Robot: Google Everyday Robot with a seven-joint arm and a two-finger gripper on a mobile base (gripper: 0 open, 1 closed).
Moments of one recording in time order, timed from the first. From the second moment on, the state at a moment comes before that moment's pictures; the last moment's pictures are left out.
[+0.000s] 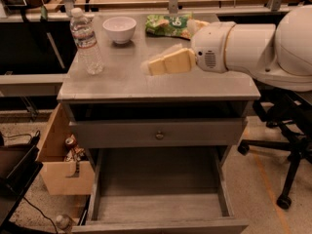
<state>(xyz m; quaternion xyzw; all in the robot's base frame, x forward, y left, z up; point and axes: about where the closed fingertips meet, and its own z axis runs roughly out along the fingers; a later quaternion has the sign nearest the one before) 0.564 -0.029 0.997 -0.39 0.69 0.25 0.56</state>
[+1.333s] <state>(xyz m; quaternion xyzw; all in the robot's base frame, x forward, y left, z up) 0.658 0.063 0.984 -0.40 0.65 0.26 0.58</state>
